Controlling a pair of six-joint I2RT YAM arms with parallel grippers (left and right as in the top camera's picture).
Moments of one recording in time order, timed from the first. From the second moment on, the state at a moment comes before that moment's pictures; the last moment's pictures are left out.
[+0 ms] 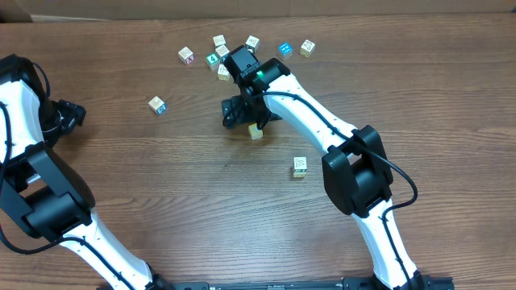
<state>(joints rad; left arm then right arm) 0.52 2.16 1.86 -1.22 -0.15 -0.67 0.62 2.38 2.10 -1.07 -0.07 0.38</state>
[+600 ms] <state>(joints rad) 0.52 2.16 1.86 -1.22 -0.15 -0.67 0.67 2.38 2.07 -1.10 0.08 0.38</state>
